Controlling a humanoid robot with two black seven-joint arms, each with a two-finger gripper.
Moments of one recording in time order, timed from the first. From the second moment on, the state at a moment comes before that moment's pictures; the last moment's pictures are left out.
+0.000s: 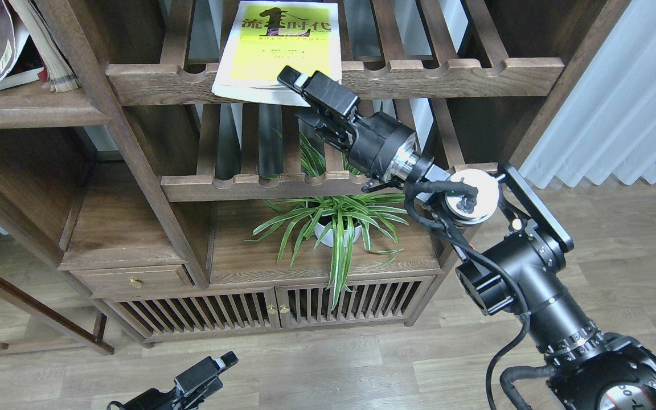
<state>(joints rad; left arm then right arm) 0.02 0.36 -0.59 -1.06 -0.34 -0.49 0.19 0.61 0.02 1.14 1.30 0.09 0.01 -0.40</state>
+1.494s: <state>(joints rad) 0.02 0.37 -0.62 -1.04 -0.35 -0.49 0.17 0.48 0.01 1.25 1.46 0.12 0.13 -0.49</state>
